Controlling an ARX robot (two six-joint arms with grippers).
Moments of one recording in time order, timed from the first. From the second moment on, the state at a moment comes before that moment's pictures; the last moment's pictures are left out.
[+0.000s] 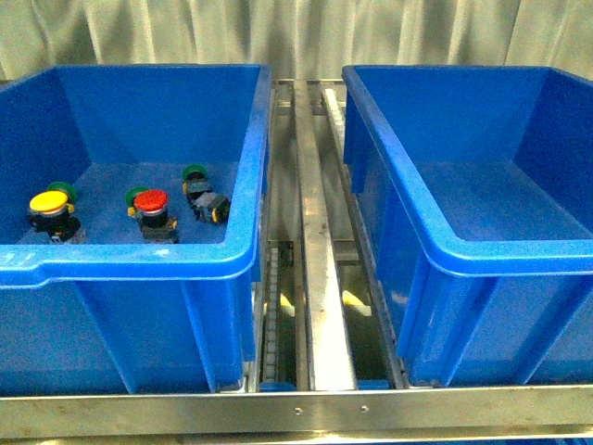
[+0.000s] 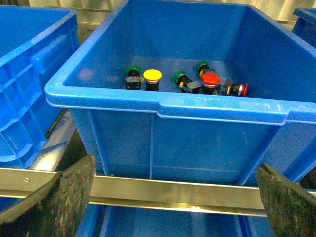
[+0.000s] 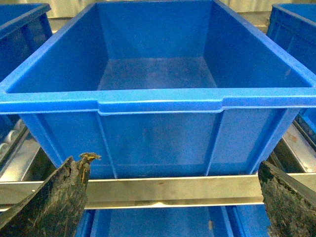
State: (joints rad) left arm 0.00 0.01 0.02 0.00 0.00 0.00; right arm 0.00 0.00 0.02 0.00 0.00 0.00
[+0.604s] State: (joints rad) left arm -0.24 0.41 0.34 0.05 -0.49 -0.19; right arm 0.00 0.00 0.02 0.00 0.00 0.00
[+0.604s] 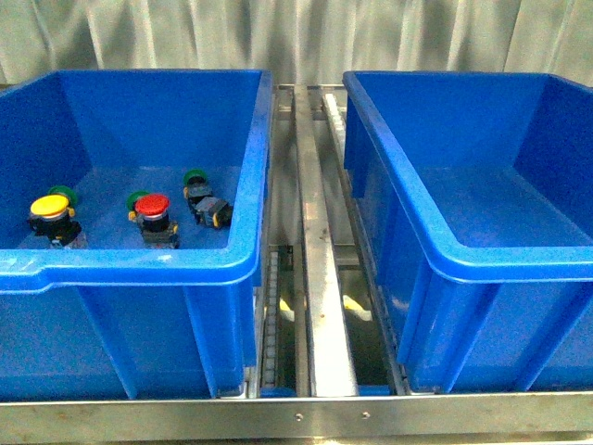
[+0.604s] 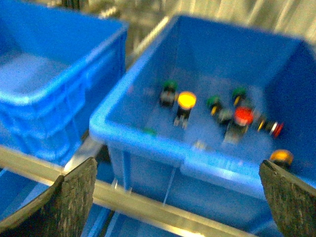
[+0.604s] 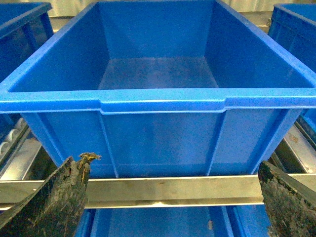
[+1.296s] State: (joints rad) left arm 0.02 1.60 1.27 0.06 -0.15 -0.05; right arm 0.00 0.00 0.02 0.00 0.00 0.00
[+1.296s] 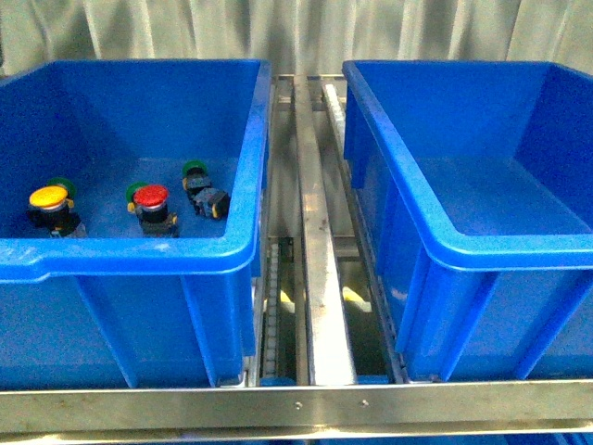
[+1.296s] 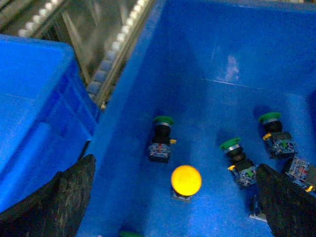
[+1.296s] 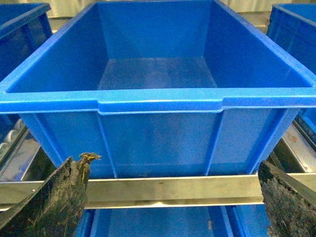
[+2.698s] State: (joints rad) left arm -0.21 2.03 1.56 -0.13 -0.36 -0.11; right arm 0.00 0.00 0.02 0.00 0.00 0.00
